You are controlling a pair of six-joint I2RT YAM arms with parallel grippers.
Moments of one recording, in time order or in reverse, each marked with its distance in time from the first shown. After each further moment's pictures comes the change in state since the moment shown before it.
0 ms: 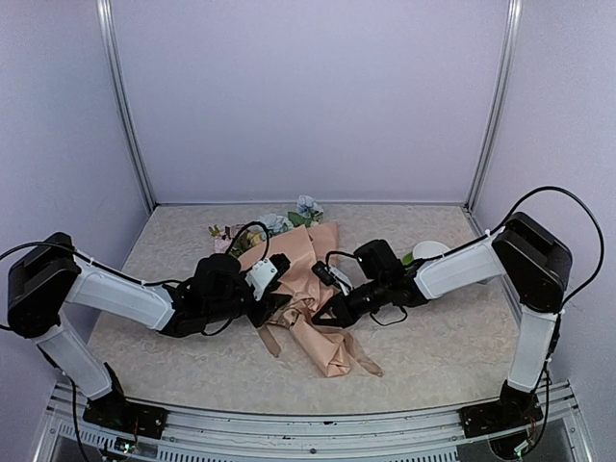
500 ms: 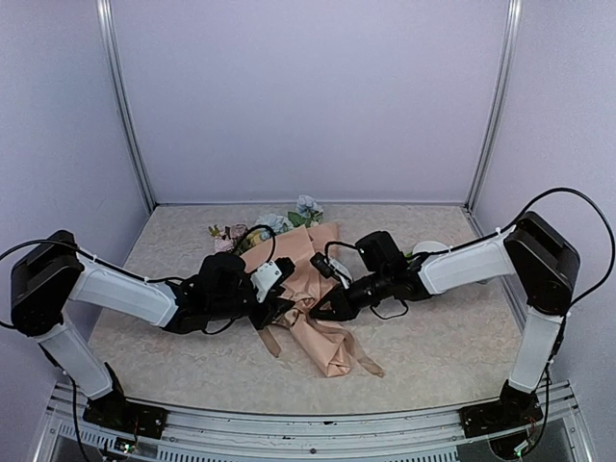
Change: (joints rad) left arm 0.011 0.021 0.035 -0.077 0.088 -0.005; right arm 0.000 -0.047 0.019 -0.031 -0.007 -0.058
